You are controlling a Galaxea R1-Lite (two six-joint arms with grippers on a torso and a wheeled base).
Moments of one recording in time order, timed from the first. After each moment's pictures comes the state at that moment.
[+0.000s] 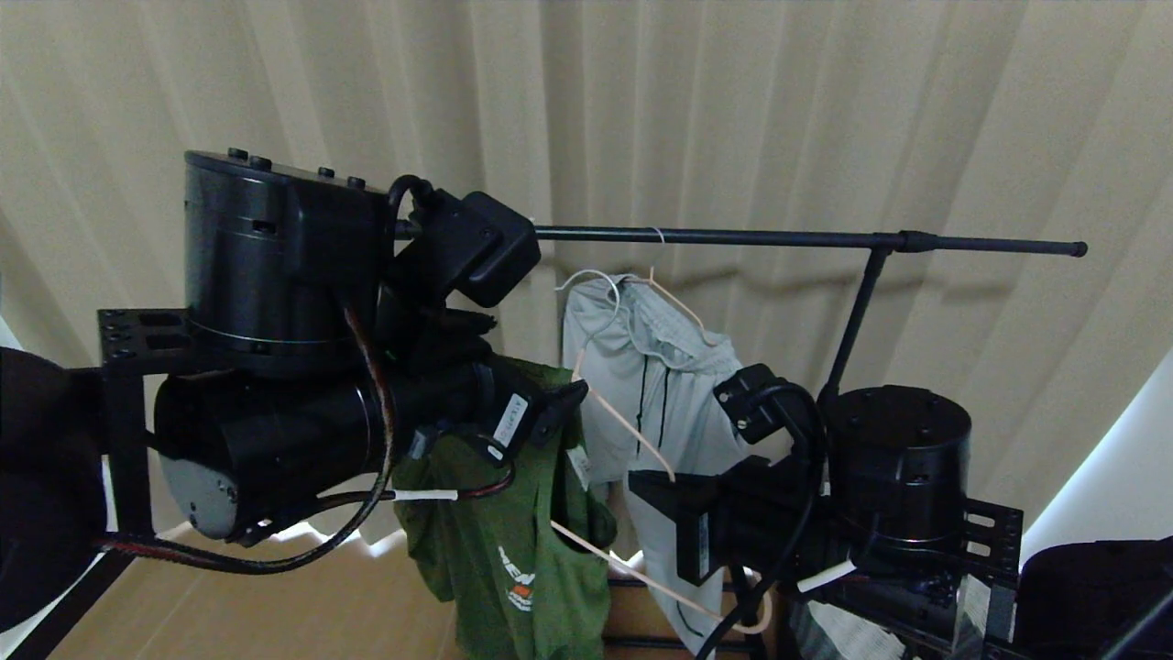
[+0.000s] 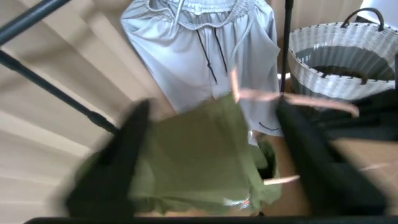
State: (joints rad) left arm -0.76 1.56 -1.02 -0.18 0.25 0.26; right arm 0.81 1.78 -0.63 -0.81 0.00 0.34
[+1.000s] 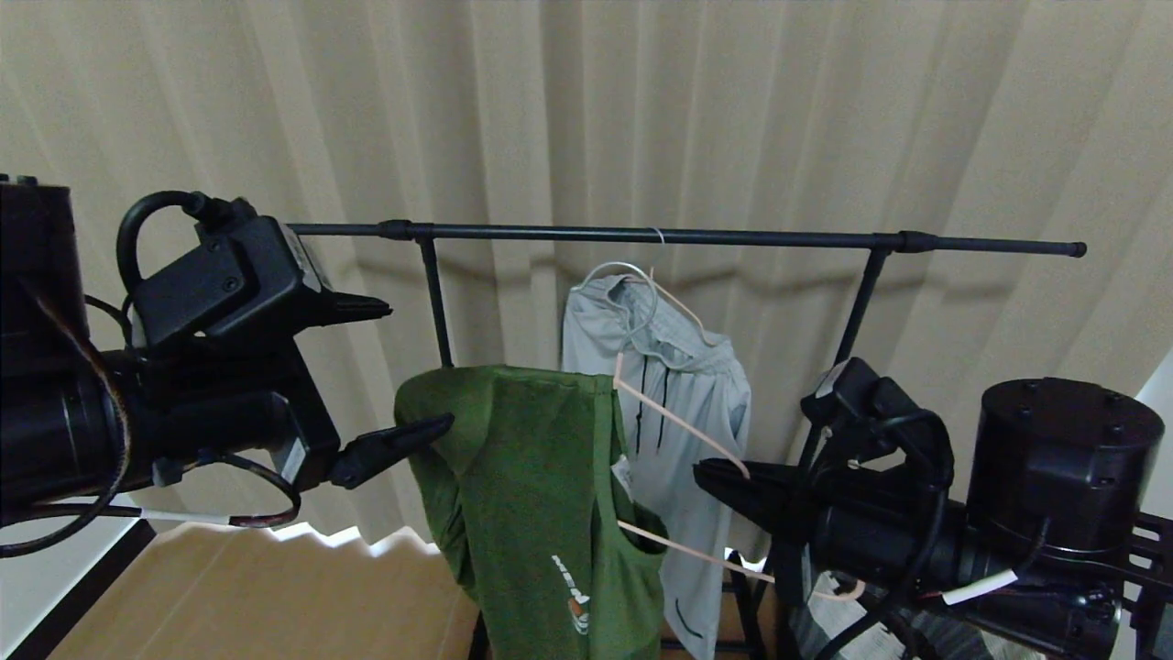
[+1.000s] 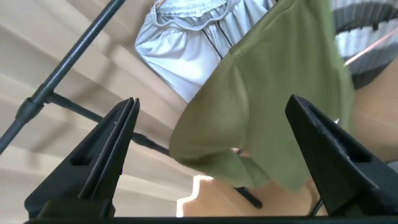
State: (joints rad) left arm -0.39 1.34 -0.83 -0.18 -0.28 0.68; right arm 0.73 1.59 -0.50 -0.80 0.09 0.00
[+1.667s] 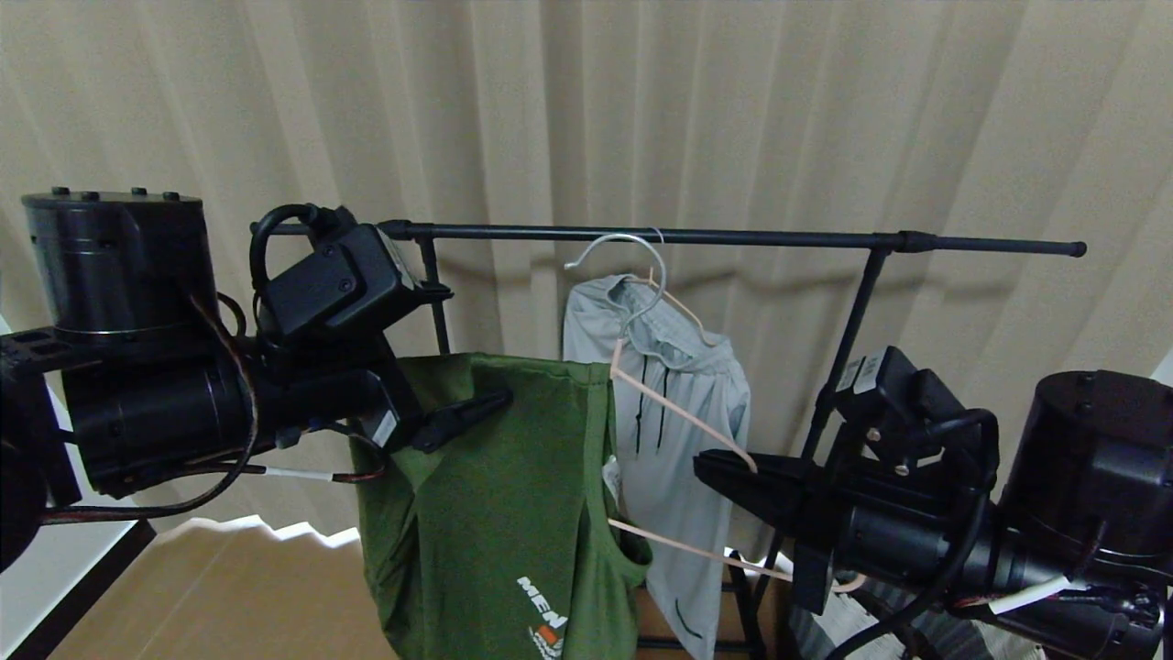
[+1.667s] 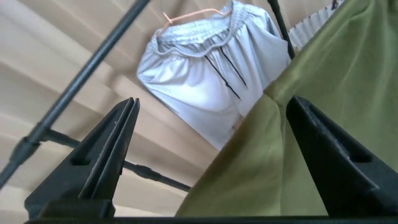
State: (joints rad) left arm -0.42 1.50 -0.84 -0.42 -0.31 0.69; right arm 0.73 1.55 -0.48 -0.86 0.16 -0.03
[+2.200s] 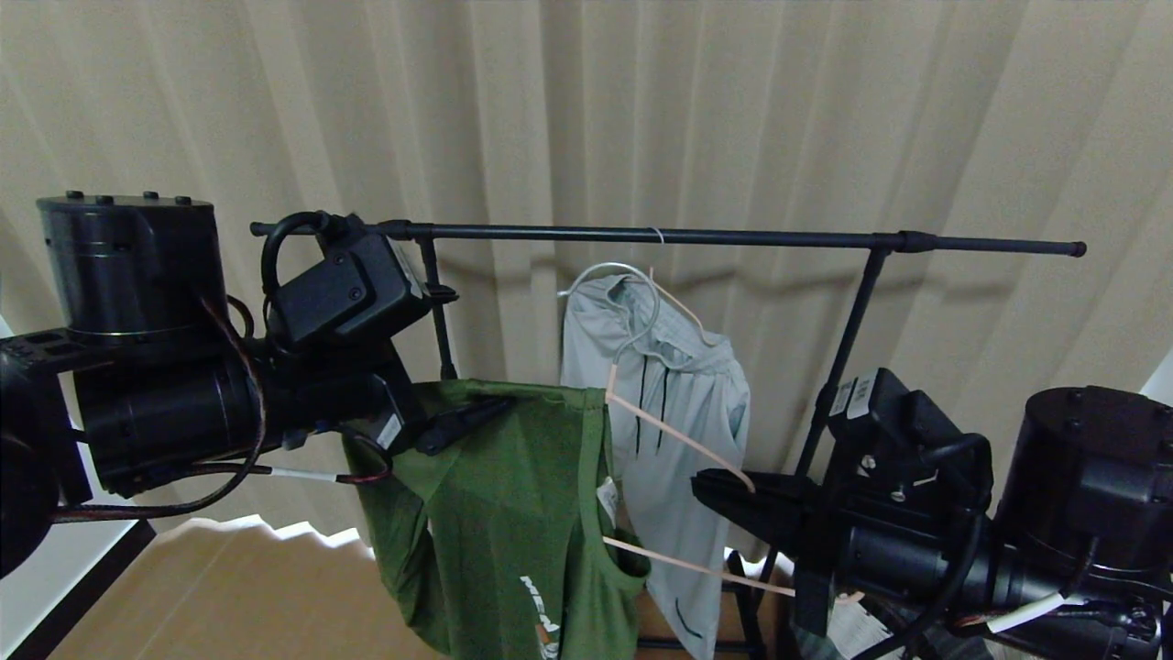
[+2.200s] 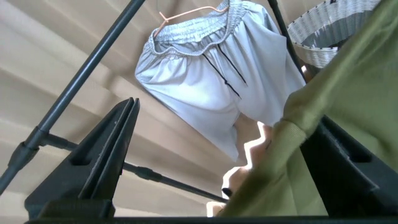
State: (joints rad) left arm -0.43 1.51 -0.84 -0.42 -0.32 0.72; right arm 0.74 1.56 -0.46 -0.86 0.18 -0.04
